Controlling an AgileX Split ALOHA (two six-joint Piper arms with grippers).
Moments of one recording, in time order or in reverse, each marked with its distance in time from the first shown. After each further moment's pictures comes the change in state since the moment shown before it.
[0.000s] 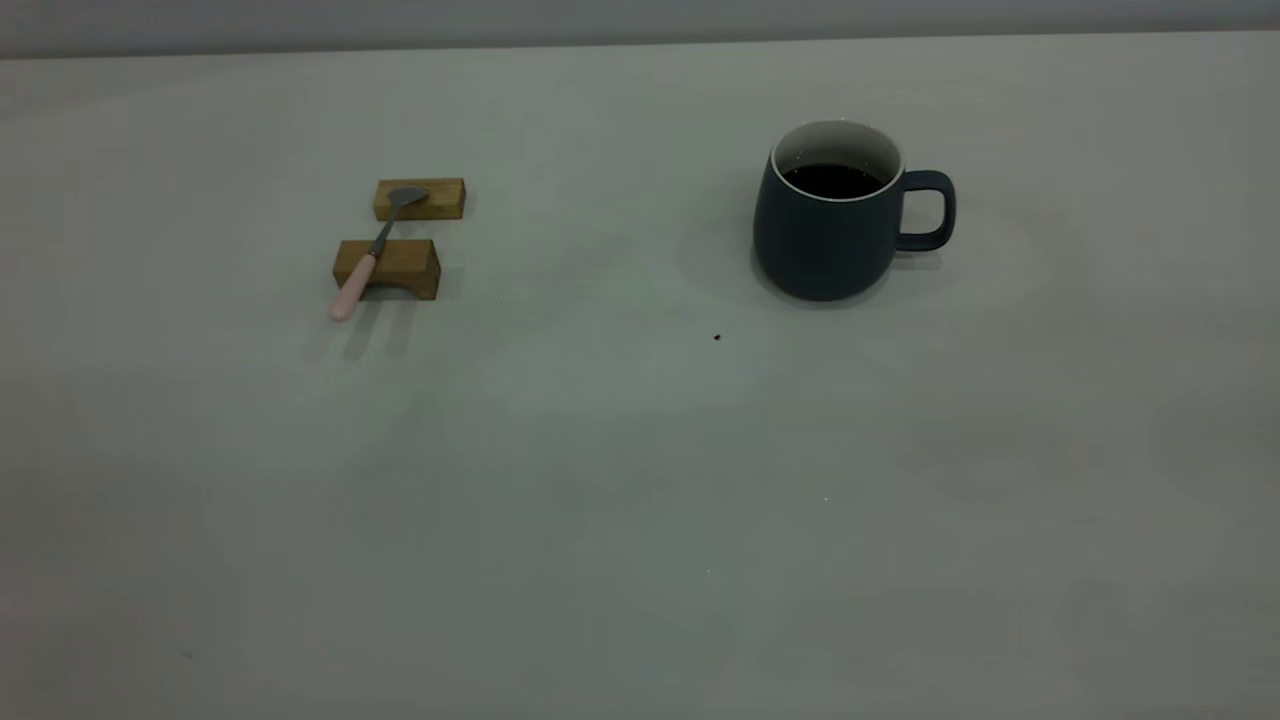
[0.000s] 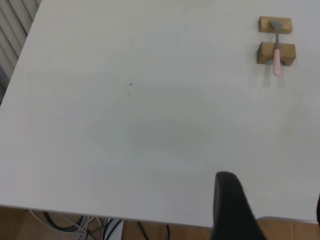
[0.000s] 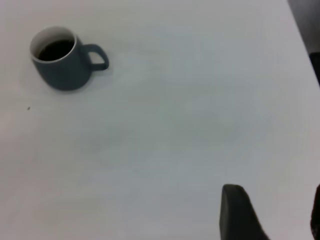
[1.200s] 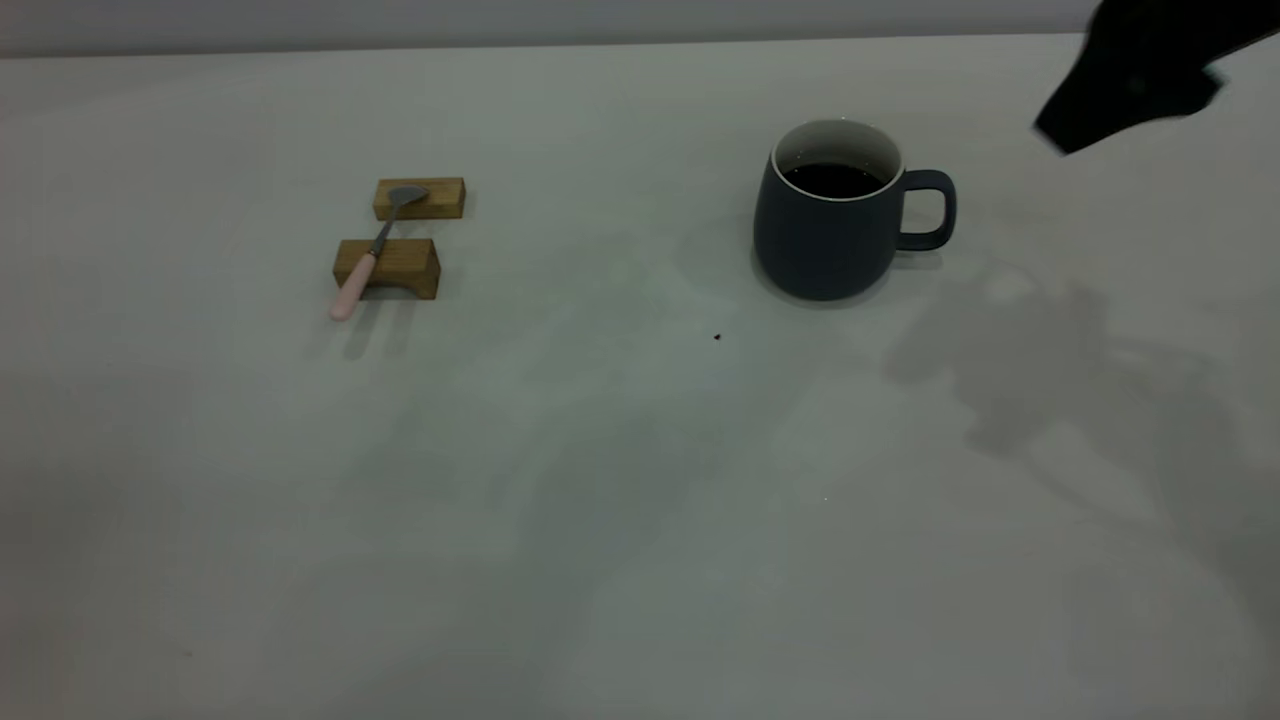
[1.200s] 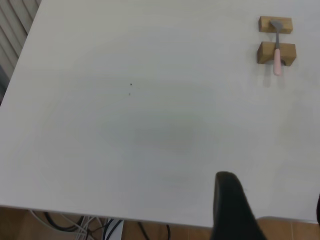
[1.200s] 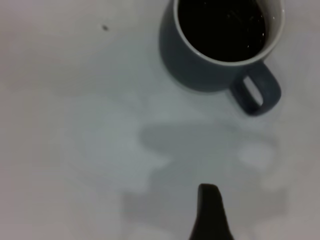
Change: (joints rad) left arm 0.000 0.000 0.000 0.000 0.000 0.000; right arm 0.086 1.715 -0.513 0.639 -0.705 -1.468
